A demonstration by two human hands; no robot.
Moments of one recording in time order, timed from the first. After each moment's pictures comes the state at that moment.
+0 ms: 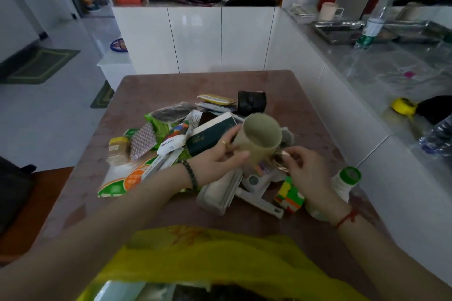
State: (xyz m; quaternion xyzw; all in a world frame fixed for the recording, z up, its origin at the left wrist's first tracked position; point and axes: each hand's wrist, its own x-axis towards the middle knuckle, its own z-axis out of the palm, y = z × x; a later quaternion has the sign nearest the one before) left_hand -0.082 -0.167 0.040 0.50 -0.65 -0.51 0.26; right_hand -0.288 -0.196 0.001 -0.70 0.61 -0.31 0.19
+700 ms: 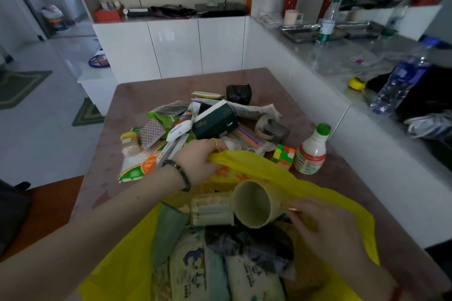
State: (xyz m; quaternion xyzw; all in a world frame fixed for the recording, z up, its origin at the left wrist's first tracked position) left_hand -0.045 -0.061 0.068 0.56 -0.78 -0.24 0.14; right_hand -0.289 0.029 0.018 -0.79 0.56 -0.23 0.06
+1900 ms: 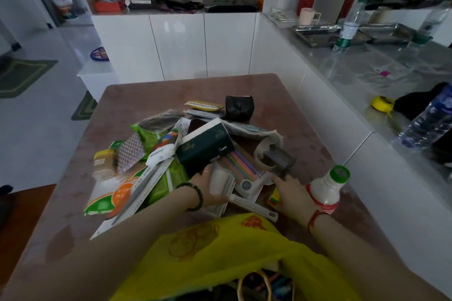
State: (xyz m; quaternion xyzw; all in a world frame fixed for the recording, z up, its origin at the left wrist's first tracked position) left_hand -0.070 -0.198 -0.055 0.70 -0.63 -0.33 -0.07; right_hand -0.300 -0.206 -0.075 -0.77 0.62 0.10 0.11
